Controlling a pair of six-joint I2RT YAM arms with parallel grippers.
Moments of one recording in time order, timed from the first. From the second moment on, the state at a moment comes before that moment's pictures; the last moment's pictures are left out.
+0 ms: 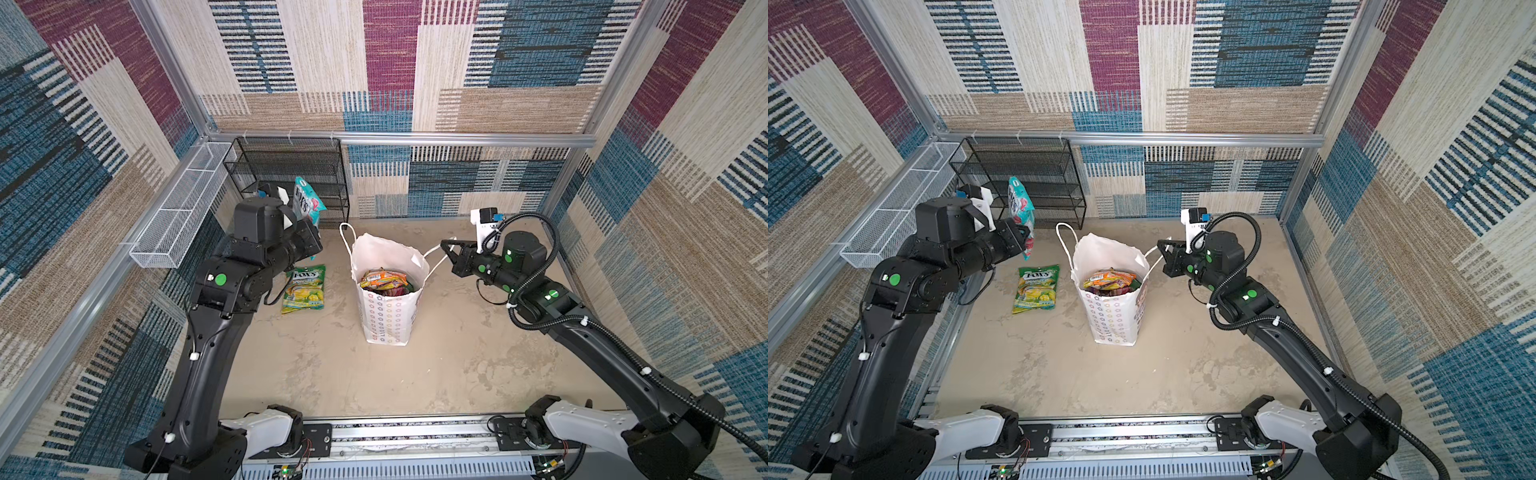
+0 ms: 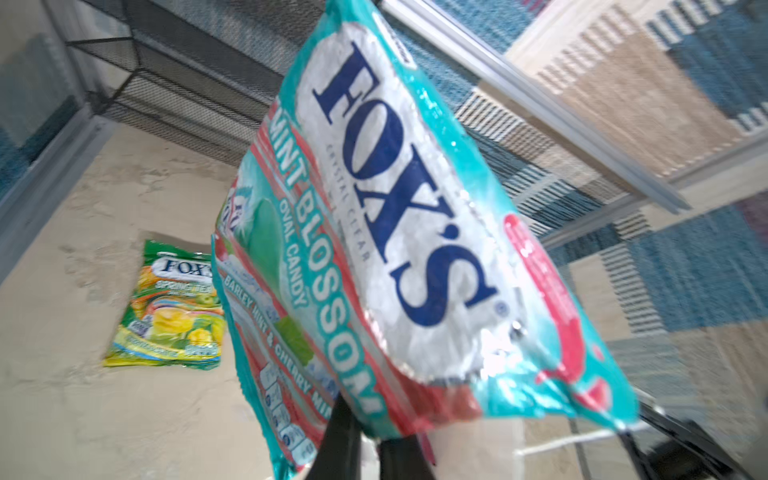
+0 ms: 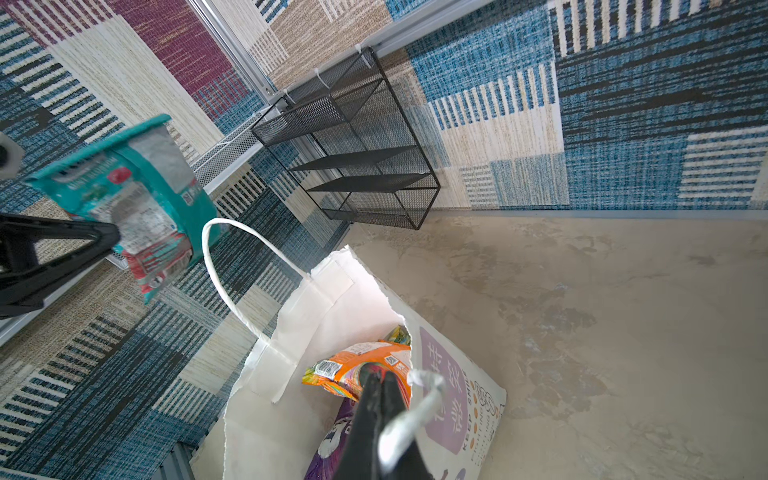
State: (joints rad) left arm -0.35 1.25 1.82 -1.02 -0.03 -0.58; right arm 0.51 1.15 1.12 -0.16 -0.21 0.47
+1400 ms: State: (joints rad) left arm -0.68 1.48 1.76 -0.85 0.46 -0.80; right arm 0.51 1.16 1.13 -0.19 -0.21 0.47
